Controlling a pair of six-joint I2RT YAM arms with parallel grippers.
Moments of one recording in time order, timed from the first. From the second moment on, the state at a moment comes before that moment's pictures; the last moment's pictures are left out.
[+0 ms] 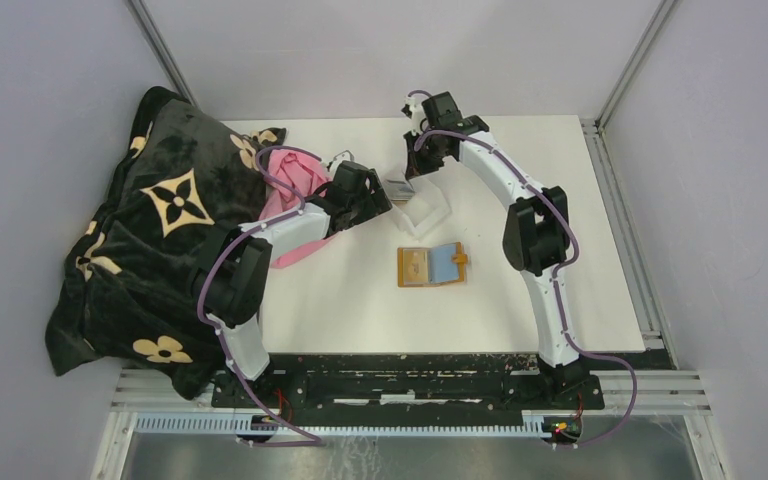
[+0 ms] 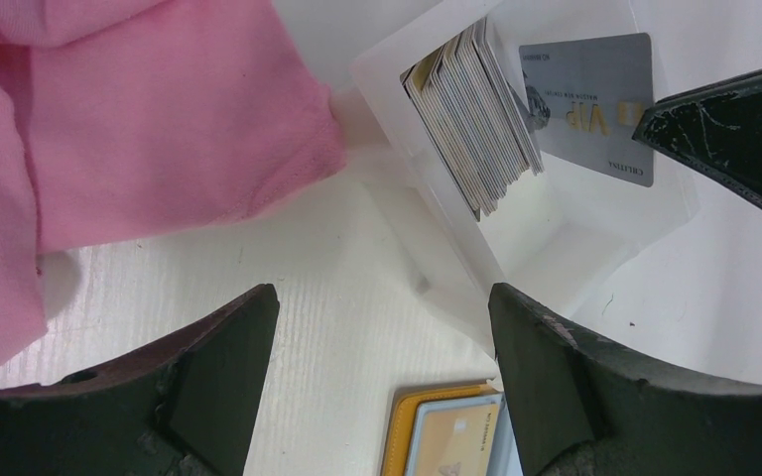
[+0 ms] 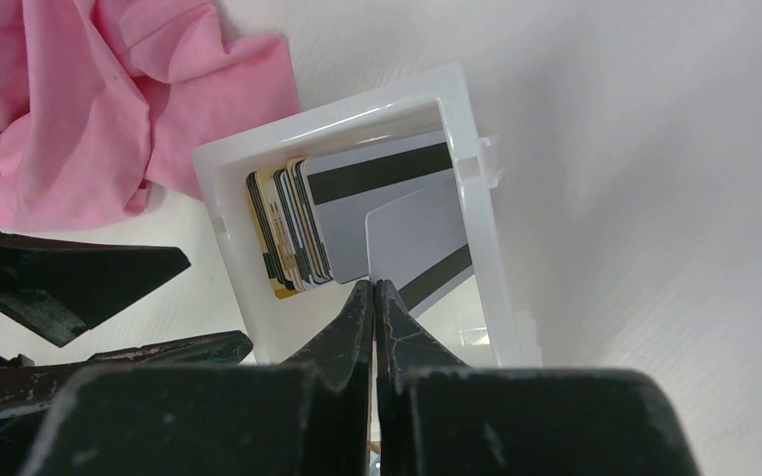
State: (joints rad) left arm -0.52 1.81 1.17 -0.10 -0.15 -0.79; right arm 0.43 2.35 2.21 -0.77 -0.31 0.13
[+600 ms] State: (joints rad) left arm -0.52 1.81 1.16 -0.08 -0.16 -0.79; right arm 0.43 2.29 2.19 -0.81 -0.19 0.10
